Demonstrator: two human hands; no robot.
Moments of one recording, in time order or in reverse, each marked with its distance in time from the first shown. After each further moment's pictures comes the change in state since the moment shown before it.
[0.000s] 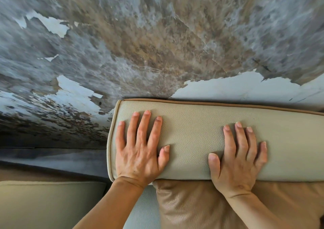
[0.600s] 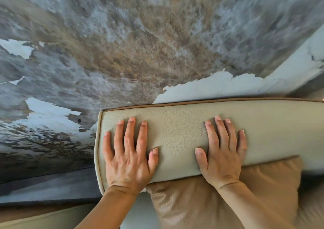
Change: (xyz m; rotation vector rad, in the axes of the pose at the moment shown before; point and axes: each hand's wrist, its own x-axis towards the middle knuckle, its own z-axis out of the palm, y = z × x) left_hand 0.005 -0.001 0.008 -0.037 0.005 0.029; right_hand 0.006 -0.004 -0.011 -0.012 -0.086 0.054
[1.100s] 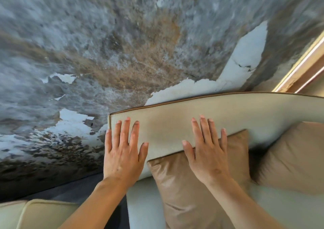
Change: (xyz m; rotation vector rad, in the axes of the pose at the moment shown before) left_hand -0.007 -0.020 -0.123 -0.151 -0.347 0.080; right_hand -0.035 -0.038 -0.145 0.013 -0.235 0.132
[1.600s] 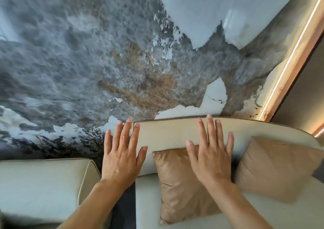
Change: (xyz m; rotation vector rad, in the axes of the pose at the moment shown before) left_hand -0.172 0.052 -0.229 0.049 0.316 0.007; right_hand -0.129 -0.006 -0.248 0.046 0.294 -0.091
